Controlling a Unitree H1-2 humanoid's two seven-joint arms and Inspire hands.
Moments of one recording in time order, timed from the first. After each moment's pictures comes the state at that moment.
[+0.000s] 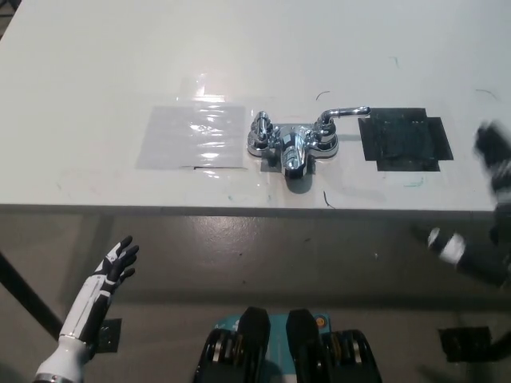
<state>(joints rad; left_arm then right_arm) -0.02 0.24 0.01 0.04 0.00 -0.11 -0.11 -0.21 -0.25 -0.02 -0.29 0.11 -0.23 0.03</state>
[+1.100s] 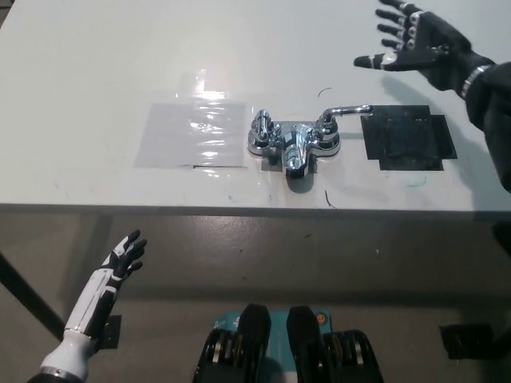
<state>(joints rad) -0.05 0.24 0.00 0.04 0.00 -0.13 -0.13 -1.18 -0.31 0.09 1.13 0.25 0.08 0.37</state>
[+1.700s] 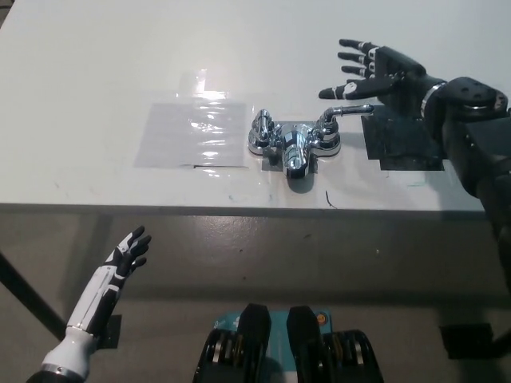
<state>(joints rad) -0.05 0.24 0.00 0.03 0.00 -0.14 -0.15 -1.23 -0.23 0.08 1.34 0.17 0.05 0.38</state>
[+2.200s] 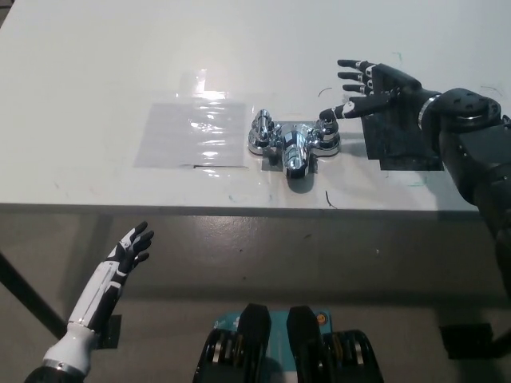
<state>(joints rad) -0.06 0.24 0.00 0.03 0.00 -0.15 -0.16 -1.22 -0.23 0.11 1.37 0.09 0.03 0.38</state>
